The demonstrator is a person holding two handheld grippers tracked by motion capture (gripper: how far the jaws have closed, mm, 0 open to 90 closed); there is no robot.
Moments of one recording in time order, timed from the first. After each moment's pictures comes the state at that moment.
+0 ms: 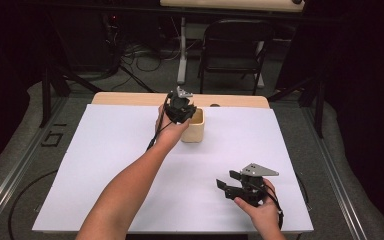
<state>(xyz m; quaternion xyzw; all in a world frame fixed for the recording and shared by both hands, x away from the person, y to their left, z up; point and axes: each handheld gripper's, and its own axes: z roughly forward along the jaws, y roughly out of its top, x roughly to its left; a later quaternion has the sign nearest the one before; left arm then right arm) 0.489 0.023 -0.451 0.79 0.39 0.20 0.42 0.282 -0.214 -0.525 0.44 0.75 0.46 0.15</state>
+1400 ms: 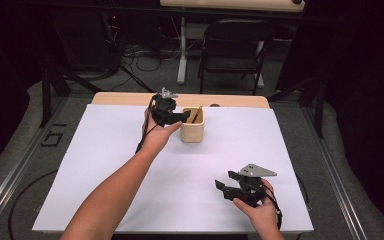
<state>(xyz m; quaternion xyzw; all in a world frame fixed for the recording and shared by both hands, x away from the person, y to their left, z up) 0.473 0.061 -0.443 0.78 0.42 0.18 0.43 0.282 -0.210 -0.526 0.43 0.76 0.46 0.16</state>
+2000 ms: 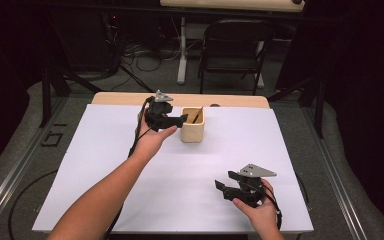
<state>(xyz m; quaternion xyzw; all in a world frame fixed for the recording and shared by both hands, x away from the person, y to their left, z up) 0.444 0.076 -0.427 0.78 0.40 0.18 0.45 0.281 -0.209 -0.525 0.44 0.76 0.46 0.16</state>
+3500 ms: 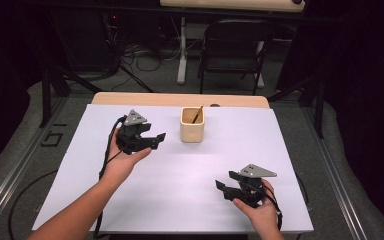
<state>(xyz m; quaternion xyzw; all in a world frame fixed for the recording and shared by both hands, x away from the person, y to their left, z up) 0.379 0.139 -0.436 0.79 0.39 0.18 0.43 0.280 -0.210 -0.526 0.44 0.76 0.46 0.16</state>
